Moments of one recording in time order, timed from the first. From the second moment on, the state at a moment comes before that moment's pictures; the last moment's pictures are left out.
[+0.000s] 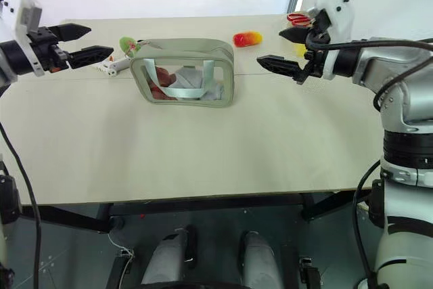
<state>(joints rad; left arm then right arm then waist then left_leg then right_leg) -0.94 0.92 0.14 0.35 -0.37 0.58 -1.07 -0.93 -0.81 -0.05 0.02 0.47 0.81 0.94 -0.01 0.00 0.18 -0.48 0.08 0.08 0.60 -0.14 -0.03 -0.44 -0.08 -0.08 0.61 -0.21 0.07</state>
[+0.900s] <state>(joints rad) -0.88 0.96 0.14 0.29 -0.39 0.62 -1.09 -0.93 -0.79 -0.01 0.00 0.46 0.80 0.99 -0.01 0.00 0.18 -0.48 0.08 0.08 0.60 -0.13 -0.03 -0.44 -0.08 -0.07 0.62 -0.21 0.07</state>
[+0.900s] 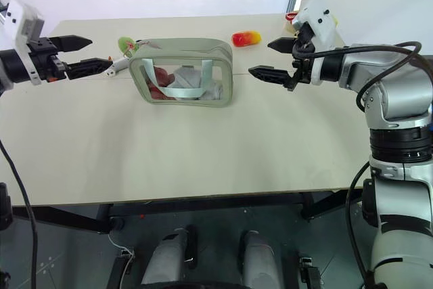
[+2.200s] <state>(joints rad) -0.70 0.95 0.30 0.04 -0.55 0.80 -0.94 -1.46 -0.22 0.26 1.21 -0.12 -0.13 0.92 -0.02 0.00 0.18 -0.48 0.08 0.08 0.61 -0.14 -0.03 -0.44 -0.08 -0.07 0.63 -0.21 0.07</state>
